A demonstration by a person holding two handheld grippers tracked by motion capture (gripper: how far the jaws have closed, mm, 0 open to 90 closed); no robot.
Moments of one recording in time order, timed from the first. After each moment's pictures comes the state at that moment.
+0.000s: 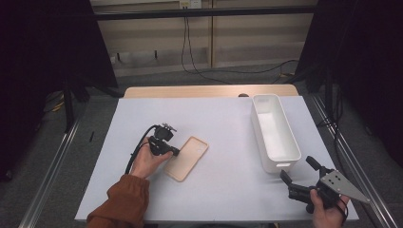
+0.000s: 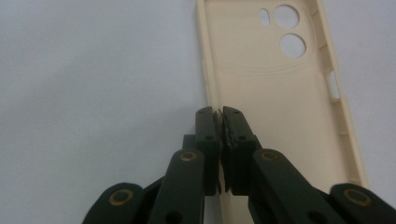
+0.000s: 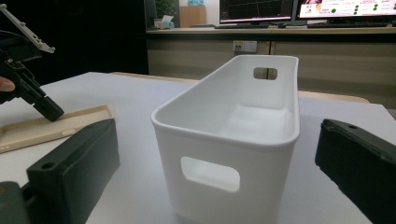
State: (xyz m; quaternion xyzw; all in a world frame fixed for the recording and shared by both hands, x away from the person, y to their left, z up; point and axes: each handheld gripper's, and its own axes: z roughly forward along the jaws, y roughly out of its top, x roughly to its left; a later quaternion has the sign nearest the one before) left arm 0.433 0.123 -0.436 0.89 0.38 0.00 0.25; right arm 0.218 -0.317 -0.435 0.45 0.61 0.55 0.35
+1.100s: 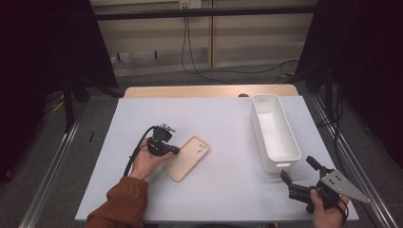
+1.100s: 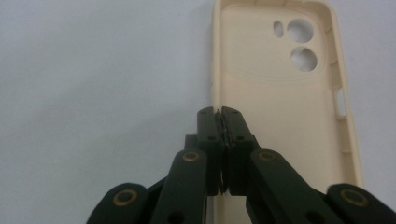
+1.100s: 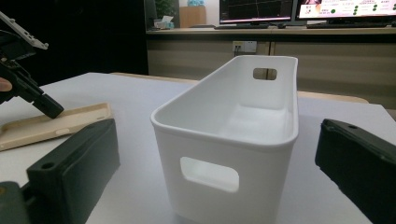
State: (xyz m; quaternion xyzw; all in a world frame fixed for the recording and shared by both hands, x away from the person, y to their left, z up) left arm 0.426 0.125 -0.434 0.88 0.37 0.03 0.28; right arm 0.218 -0.318 -0.435 0.45 0.61 0.55 0.35
